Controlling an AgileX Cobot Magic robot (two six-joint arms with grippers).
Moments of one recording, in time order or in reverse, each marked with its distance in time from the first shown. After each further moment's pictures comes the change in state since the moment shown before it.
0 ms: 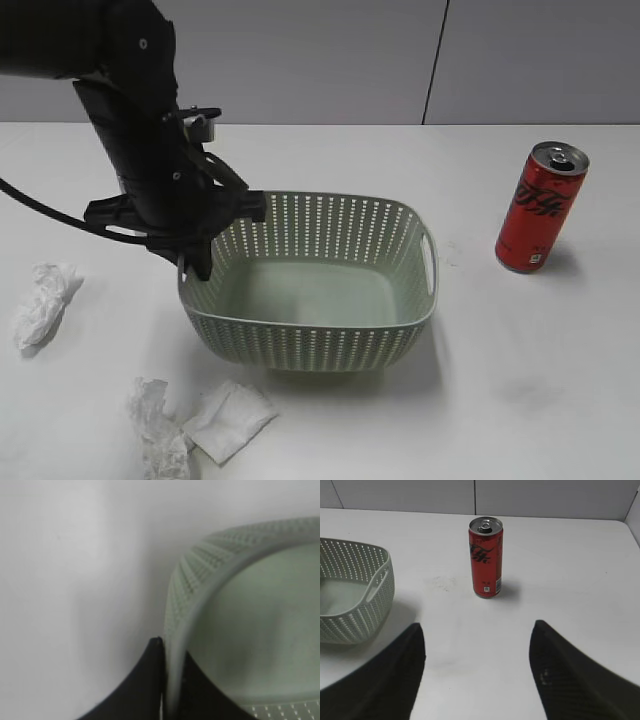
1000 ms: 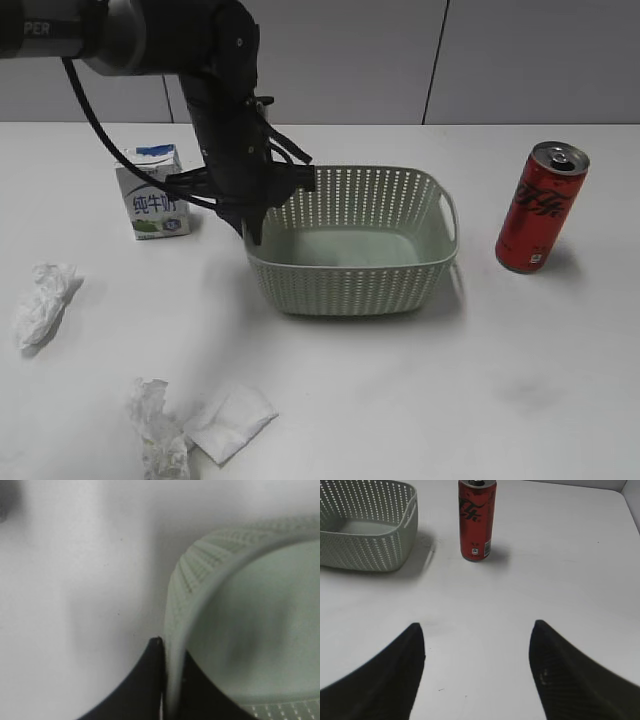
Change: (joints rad) left arm 0.000 0.330 -0.450 0.006 0.180 -0.051; right arm 0.000 -0.239 0.107 -0.061 0.138 -0.057
